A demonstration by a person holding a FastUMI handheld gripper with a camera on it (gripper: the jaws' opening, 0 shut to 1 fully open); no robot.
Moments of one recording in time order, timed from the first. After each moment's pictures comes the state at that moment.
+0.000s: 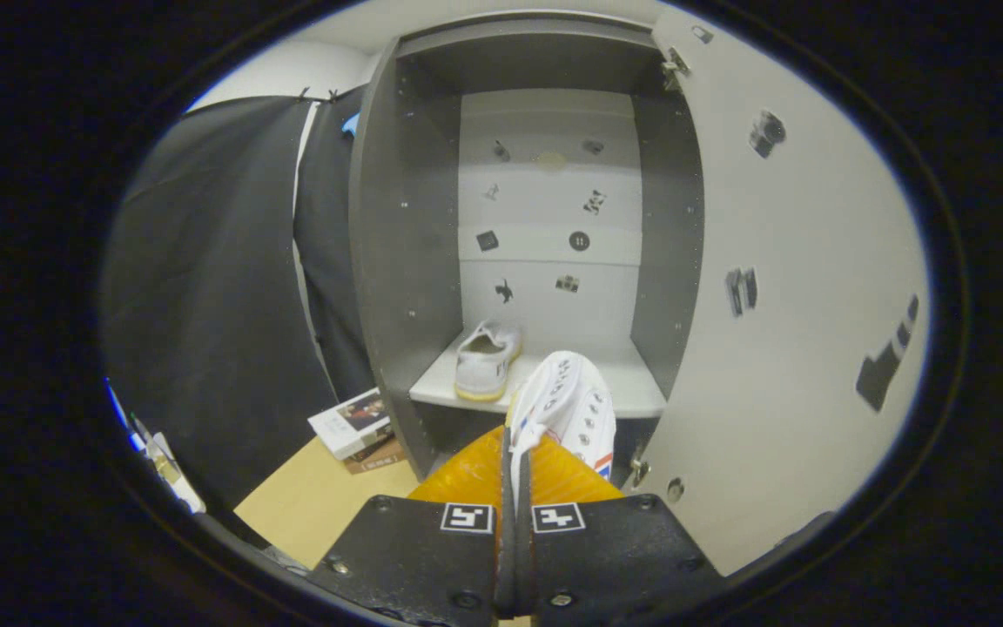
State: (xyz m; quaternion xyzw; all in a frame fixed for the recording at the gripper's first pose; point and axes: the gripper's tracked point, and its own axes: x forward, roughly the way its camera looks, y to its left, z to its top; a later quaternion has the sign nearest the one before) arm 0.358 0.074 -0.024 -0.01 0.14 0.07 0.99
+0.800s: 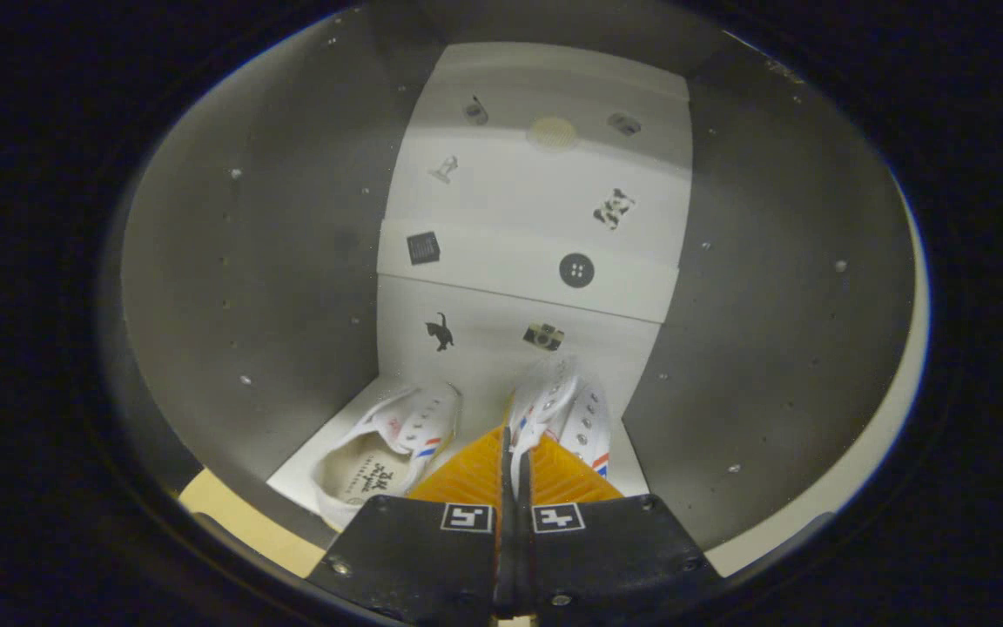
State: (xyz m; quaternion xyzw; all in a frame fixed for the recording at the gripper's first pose) arm 0.591 0.057 -0.034 -0.08 0.14 0.03 0.99
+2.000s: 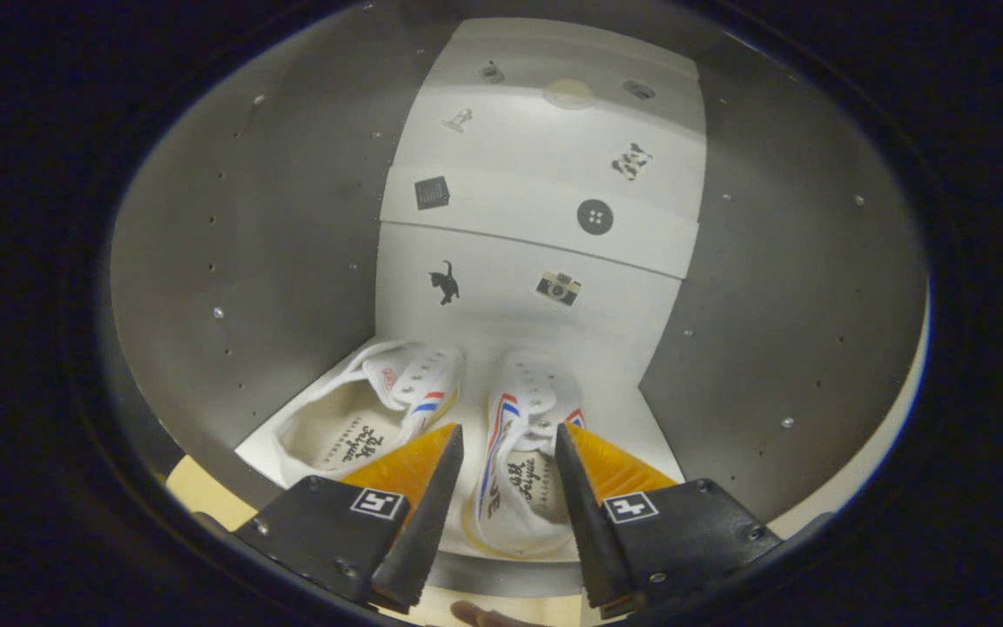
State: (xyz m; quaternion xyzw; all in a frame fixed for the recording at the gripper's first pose) arm 0.575 0.060 -0.072 -0.08 0.15 0.02 0.99
